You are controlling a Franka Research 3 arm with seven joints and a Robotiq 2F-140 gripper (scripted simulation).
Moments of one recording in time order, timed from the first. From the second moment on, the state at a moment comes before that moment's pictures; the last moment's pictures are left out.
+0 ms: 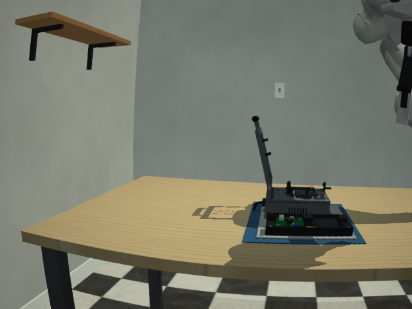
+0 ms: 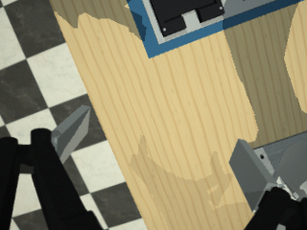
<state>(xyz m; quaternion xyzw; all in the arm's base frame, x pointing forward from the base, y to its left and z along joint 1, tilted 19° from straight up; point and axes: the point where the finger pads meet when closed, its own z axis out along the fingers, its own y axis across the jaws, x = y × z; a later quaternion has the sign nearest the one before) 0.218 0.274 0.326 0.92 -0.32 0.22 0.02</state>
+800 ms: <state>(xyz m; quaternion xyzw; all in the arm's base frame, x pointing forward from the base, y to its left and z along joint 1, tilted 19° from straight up) 0.274 0.264 0.358 0.95 -0.23 0.20 0.02</state>
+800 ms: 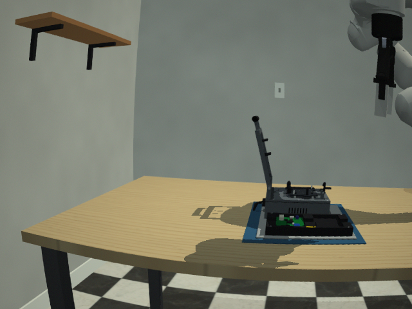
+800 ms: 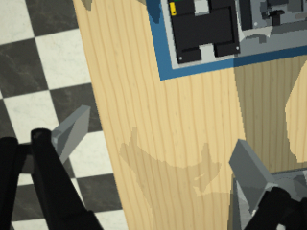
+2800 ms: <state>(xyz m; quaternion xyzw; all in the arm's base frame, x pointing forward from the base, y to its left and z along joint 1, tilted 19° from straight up) 0.446 0.134 0.451 0.90 0.40 0.15 0.06</state>
